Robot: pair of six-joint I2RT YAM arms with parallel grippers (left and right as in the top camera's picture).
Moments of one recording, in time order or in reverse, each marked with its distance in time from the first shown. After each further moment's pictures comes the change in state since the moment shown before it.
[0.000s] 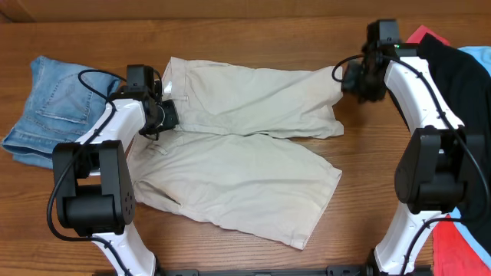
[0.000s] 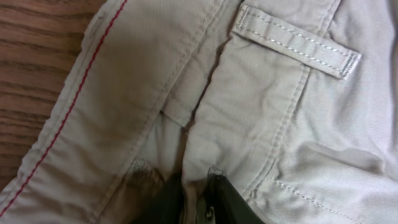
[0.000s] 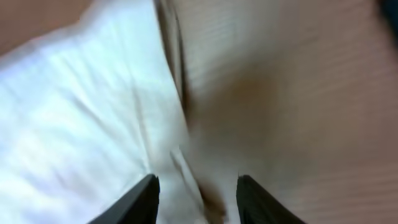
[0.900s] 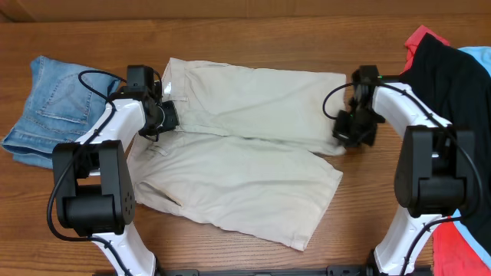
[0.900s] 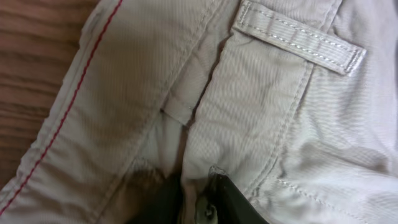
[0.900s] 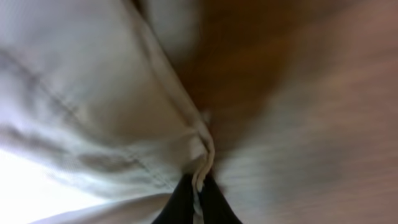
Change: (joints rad) left arm 0.000 0.000 0.000 -0.018 0.001 0.000; right arm 0.013 -0.023 -0.329 -0.083 -0.031 0.076
